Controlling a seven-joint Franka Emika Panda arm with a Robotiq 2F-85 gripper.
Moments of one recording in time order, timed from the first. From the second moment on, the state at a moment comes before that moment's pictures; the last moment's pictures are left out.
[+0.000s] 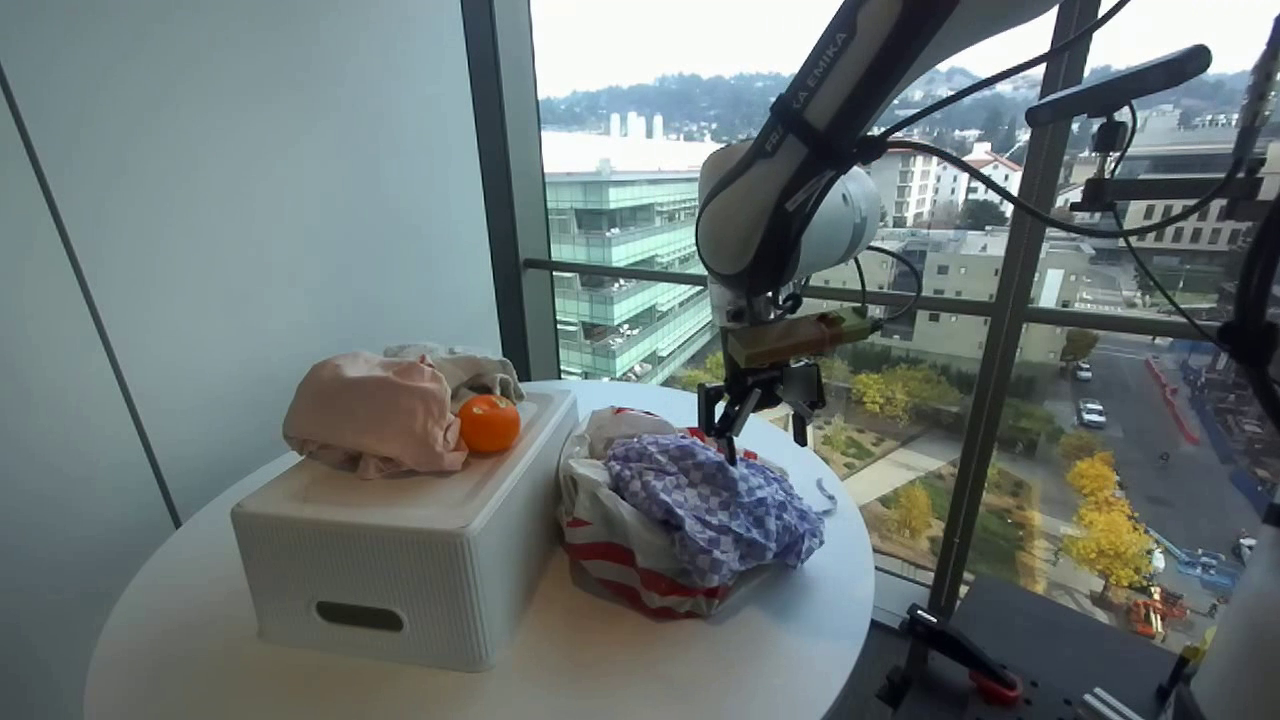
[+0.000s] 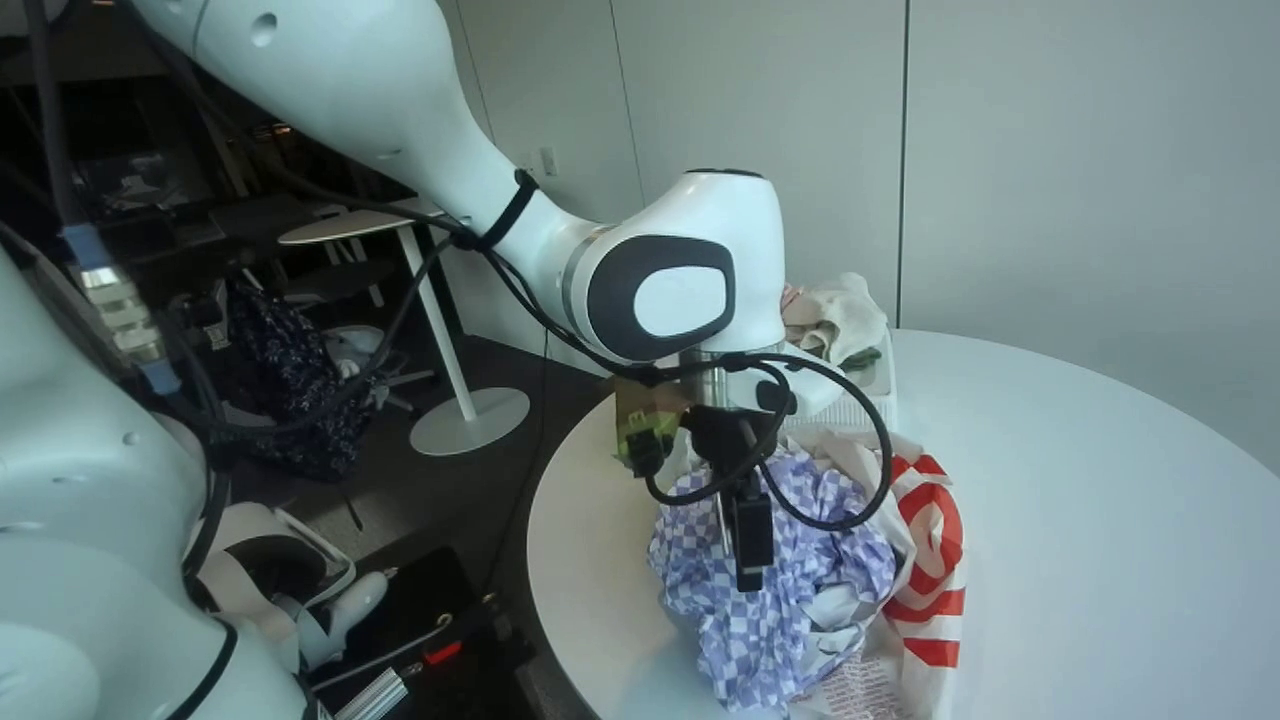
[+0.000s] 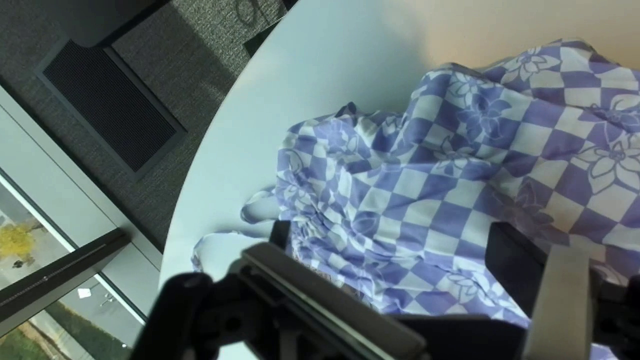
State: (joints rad) arm -0.08 -0.02 -0.10 -2.51 -0.16 2.38 0.42
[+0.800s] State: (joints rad) arm -0.11 0.09 -0.11 -2.60 0.19 2.63 0.17
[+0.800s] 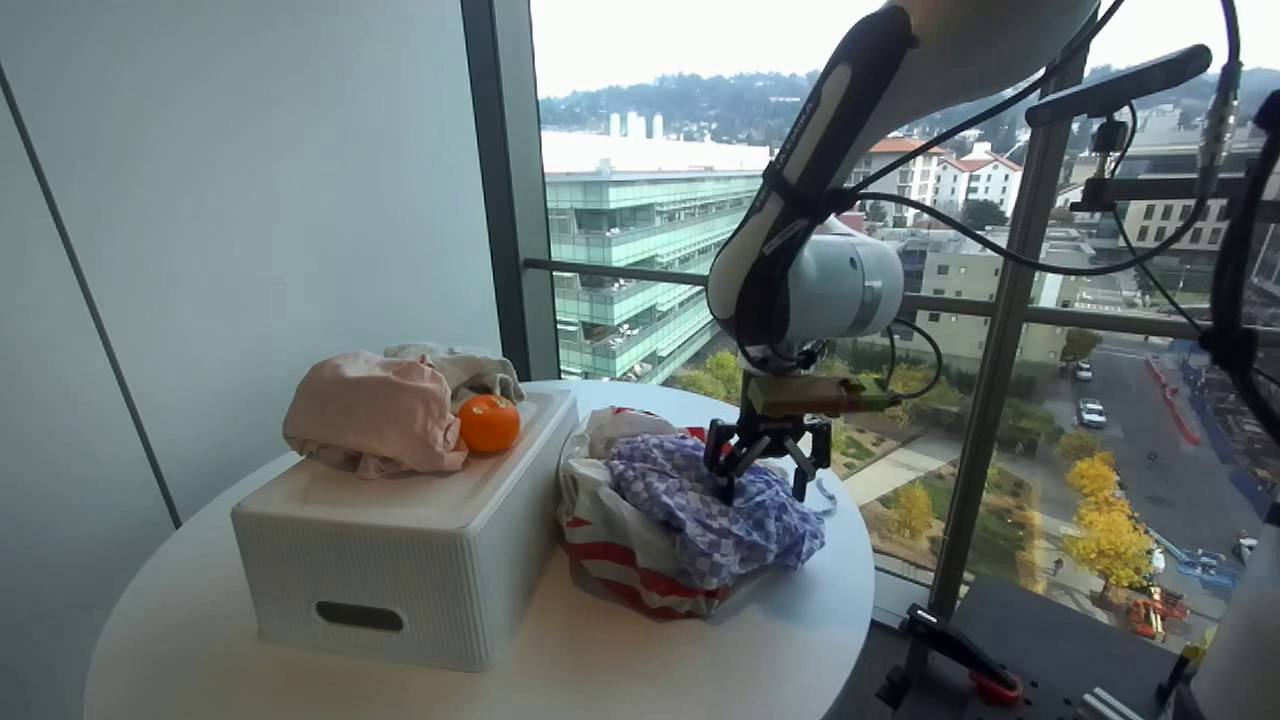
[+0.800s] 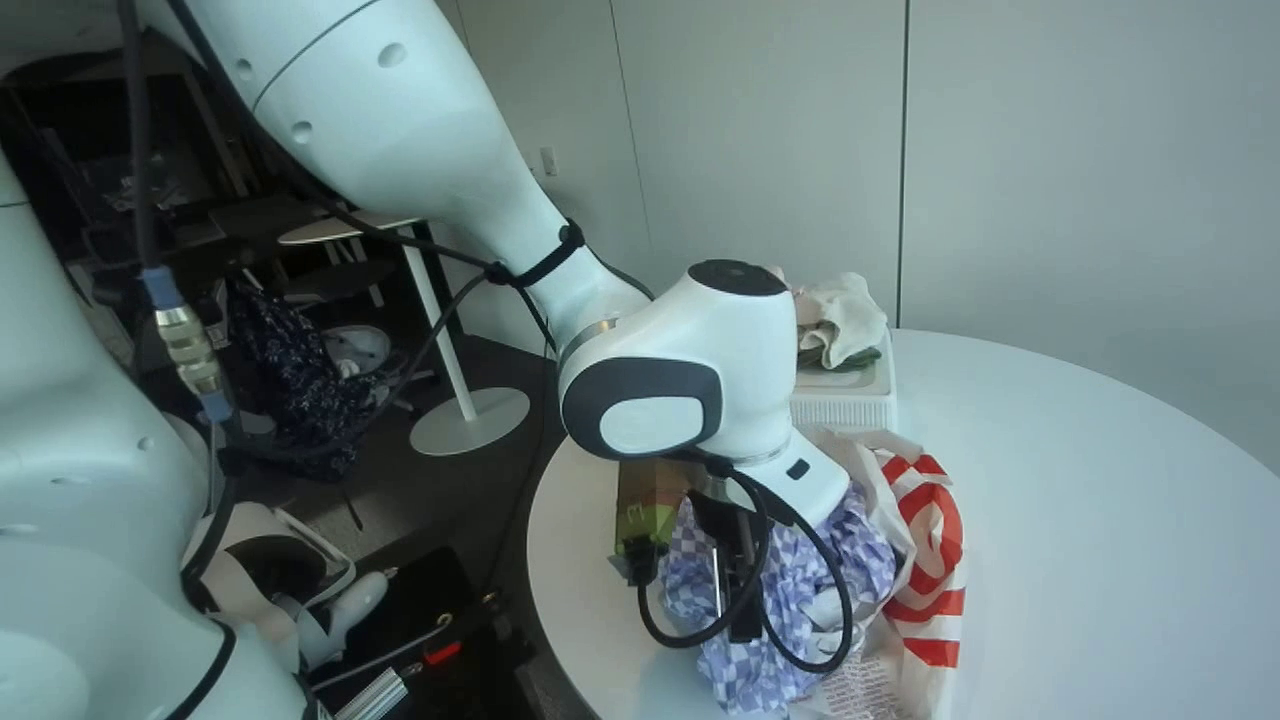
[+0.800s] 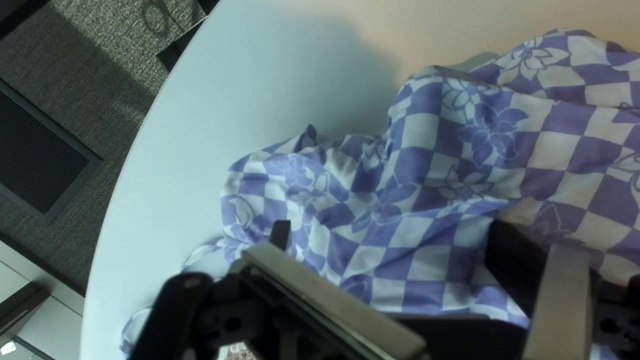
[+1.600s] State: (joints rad) arm -0.11 0.17 -0.10 -2.60 0.26 2.75 0.20
